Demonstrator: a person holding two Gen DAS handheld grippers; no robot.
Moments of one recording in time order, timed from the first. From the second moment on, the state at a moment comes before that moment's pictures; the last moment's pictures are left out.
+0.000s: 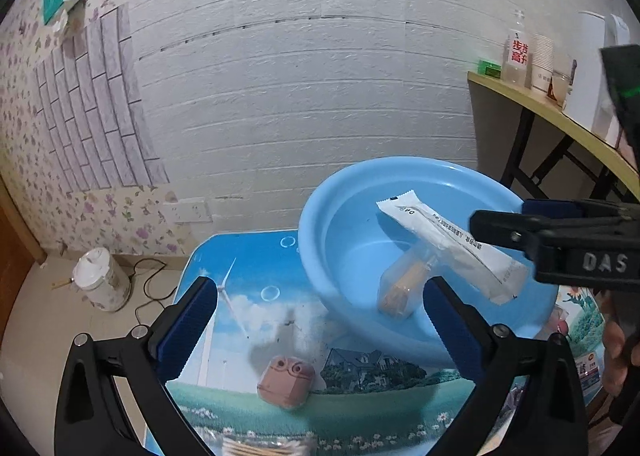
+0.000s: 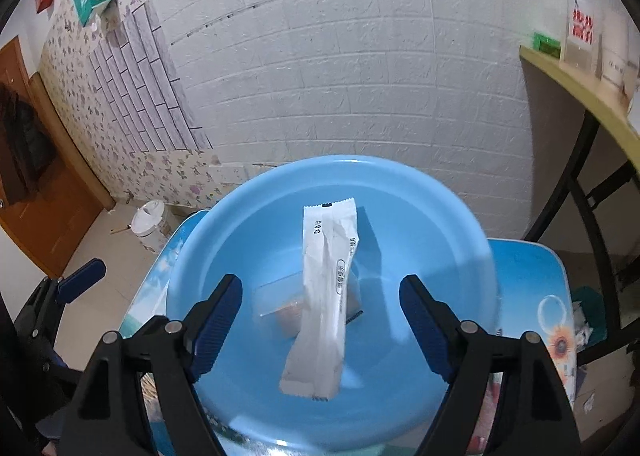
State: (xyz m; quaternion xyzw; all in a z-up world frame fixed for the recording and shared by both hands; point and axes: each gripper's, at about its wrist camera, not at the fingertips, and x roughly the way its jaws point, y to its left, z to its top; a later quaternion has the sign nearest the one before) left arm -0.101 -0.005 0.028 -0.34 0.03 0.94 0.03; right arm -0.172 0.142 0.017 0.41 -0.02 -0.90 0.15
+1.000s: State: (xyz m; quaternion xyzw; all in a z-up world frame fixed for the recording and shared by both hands) left arm -0.018 -0.035 0.031 -0.35 -0.01 0.94 -0.02; right arm -0.033 0.229 0.016 0.40 -0.06 -0.91 0.09
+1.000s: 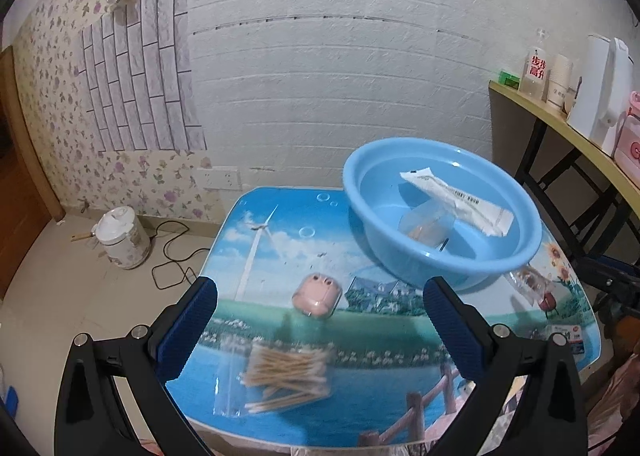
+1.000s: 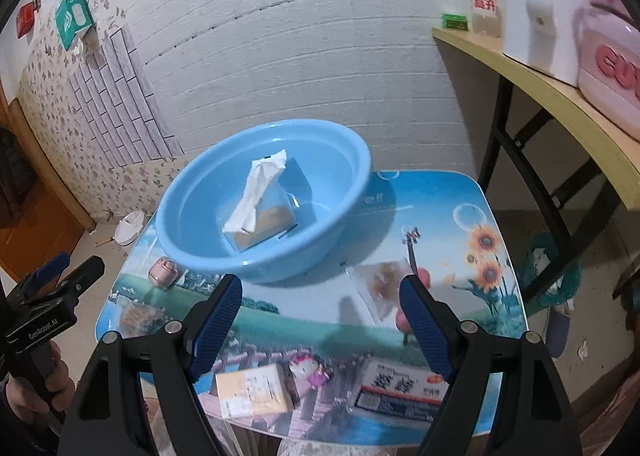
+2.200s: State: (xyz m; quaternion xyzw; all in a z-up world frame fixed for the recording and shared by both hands) left arm 0.008 -0.065 -0.025 -0.40 -0.02 0.91 -0.04; right arm 0.010 0.264 -0.056 0.46 -0.08 -0.88 0.04
